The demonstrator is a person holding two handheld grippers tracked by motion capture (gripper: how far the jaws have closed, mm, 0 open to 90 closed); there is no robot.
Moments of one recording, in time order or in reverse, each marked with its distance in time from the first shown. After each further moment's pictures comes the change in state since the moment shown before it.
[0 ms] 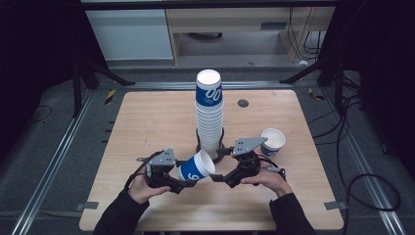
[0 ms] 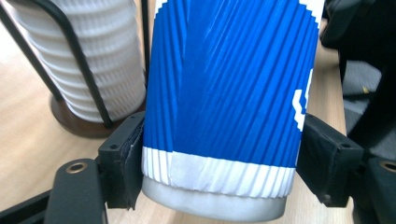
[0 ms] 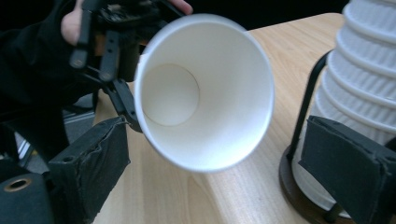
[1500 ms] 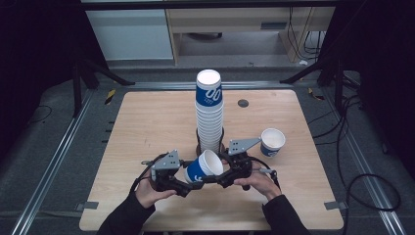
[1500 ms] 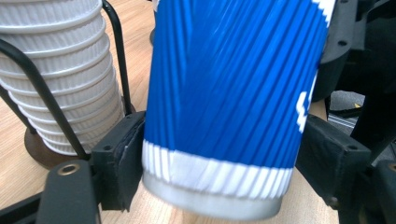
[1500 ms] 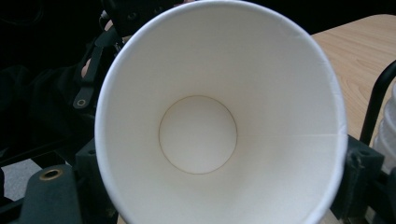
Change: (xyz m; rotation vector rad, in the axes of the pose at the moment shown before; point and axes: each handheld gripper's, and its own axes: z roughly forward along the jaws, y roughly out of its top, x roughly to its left) left arm -0.016 0.006 0.011 -0.061 -0.029 0.015; right arm 0.004 -0.002 0.019 -0.084 0.134 0.102
